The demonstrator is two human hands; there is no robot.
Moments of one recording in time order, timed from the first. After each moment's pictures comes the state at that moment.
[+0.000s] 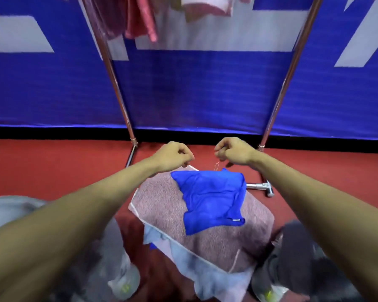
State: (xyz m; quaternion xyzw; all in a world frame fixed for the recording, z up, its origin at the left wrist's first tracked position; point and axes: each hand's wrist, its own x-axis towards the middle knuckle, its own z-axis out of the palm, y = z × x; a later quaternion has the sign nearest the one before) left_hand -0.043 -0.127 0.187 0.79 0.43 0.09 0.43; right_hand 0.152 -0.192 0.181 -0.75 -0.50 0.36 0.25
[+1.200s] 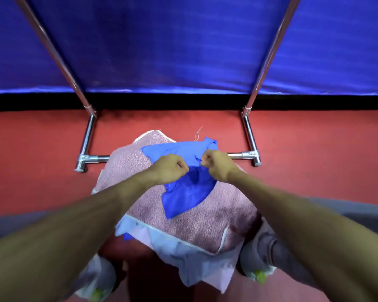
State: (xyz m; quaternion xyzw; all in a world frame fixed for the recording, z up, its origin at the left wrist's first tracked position) left_hand 0.008 -0.137 0.036 0.78 0.42 -0.07 0.45; right_hand 0.166 -0.215 0.016 -0.79 -0.50 0.33 0.14
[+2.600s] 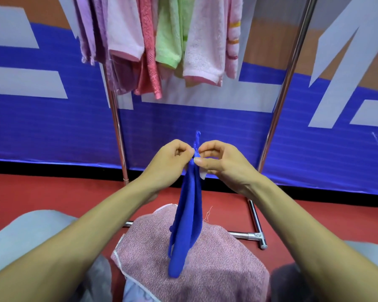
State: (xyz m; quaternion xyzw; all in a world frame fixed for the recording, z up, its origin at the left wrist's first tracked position) left_hand -0.034 -0.154 0.279 0.71 0.36 0.36 0.48; right_hand 0.120 -0.206 0.280 -0.53 -0.50 0.44 0.53
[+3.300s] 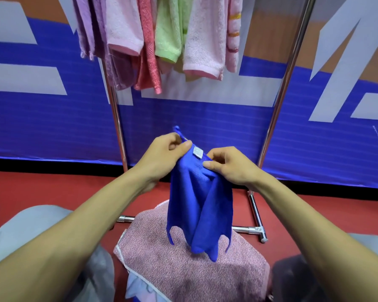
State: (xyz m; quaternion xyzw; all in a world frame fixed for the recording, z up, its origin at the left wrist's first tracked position) left_hand -0.043 -0.145 0.278 0.69 0.35 0.36 0.53; right_hand 0.138 -0.206 0.263 -0.65 -0.63 0.27 0.34
